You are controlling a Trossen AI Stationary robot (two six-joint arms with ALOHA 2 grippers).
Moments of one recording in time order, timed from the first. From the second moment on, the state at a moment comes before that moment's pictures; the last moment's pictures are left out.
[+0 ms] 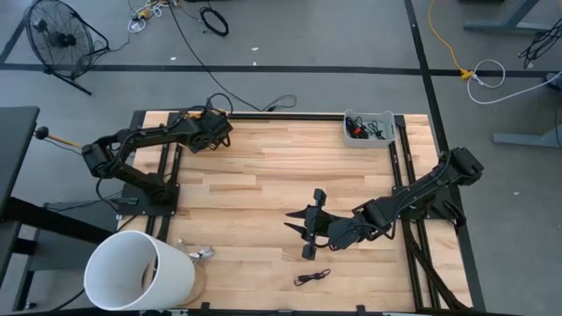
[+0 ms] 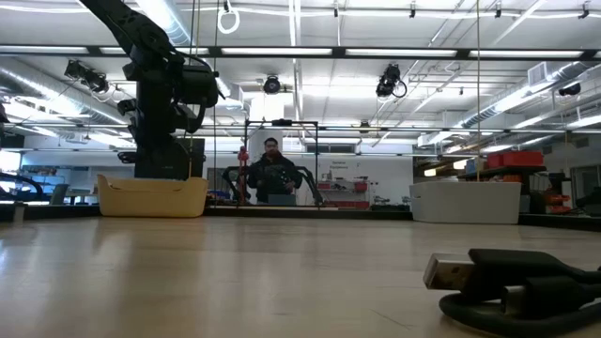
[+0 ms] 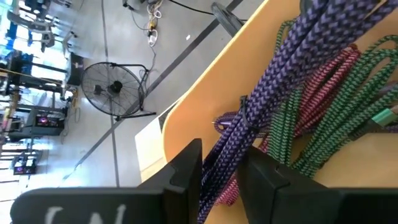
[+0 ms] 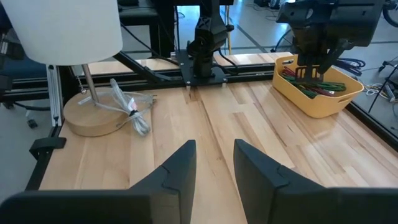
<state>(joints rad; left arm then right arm) 0.65 1.42 0.81 -0.69 -0.91 -0.21 0.51 1.58 1.20 -0.07 0.66 0.25</state>
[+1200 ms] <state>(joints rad) 0.64 1.41 0.81 -0.69 -0.90 -0.26 0.51 1.58 1.20 -0.08 0.66 0.26</state>
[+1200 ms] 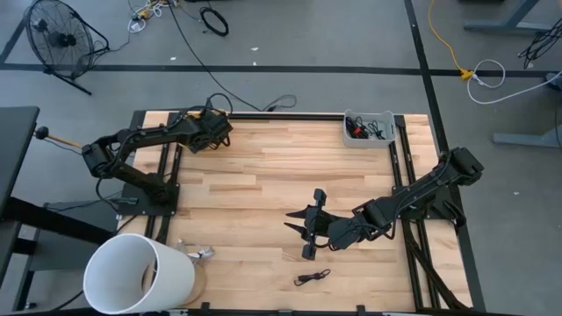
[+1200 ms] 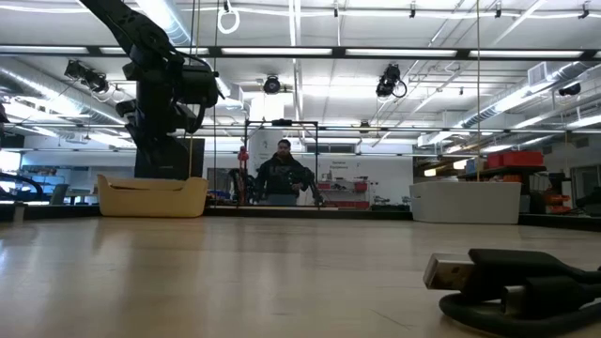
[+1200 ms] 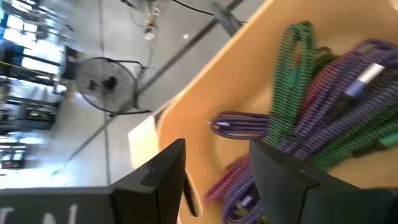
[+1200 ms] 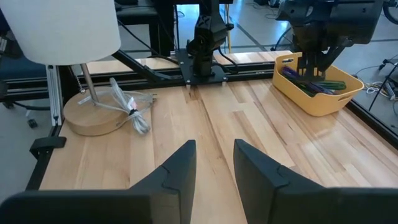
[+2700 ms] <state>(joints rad) -0.43 1.41 1.13 -0.07 -0.30 -0.05 0.51 1.58 1.20 -0.08 0.61 0.32</state>
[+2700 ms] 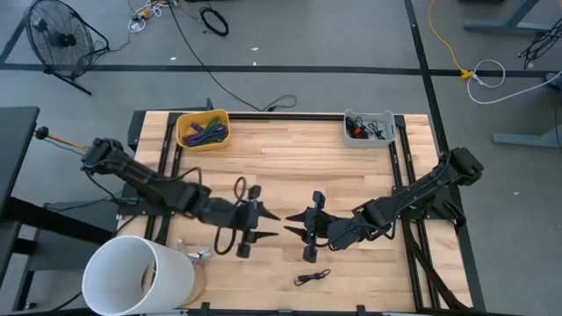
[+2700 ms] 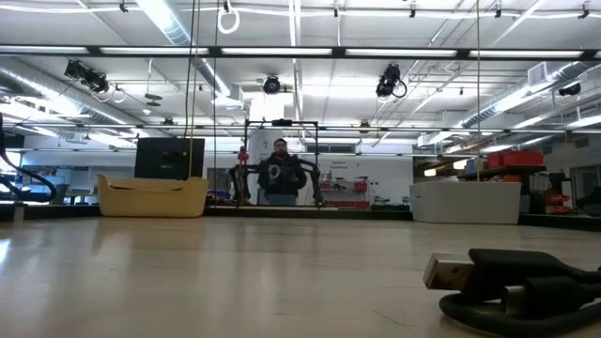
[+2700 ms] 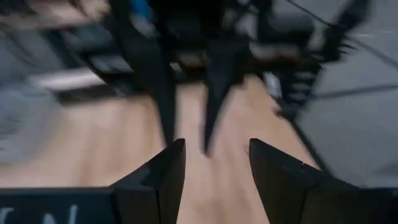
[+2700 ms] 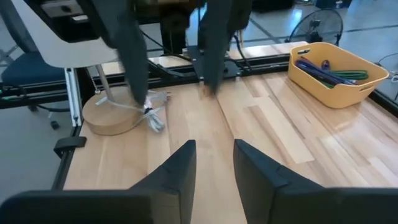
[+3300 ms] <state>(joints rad) -0.46 1.41 1.13 -0.04 -0.48 0.01 0.66 1.66 1.20 -0.12 0.19 0.62</state>
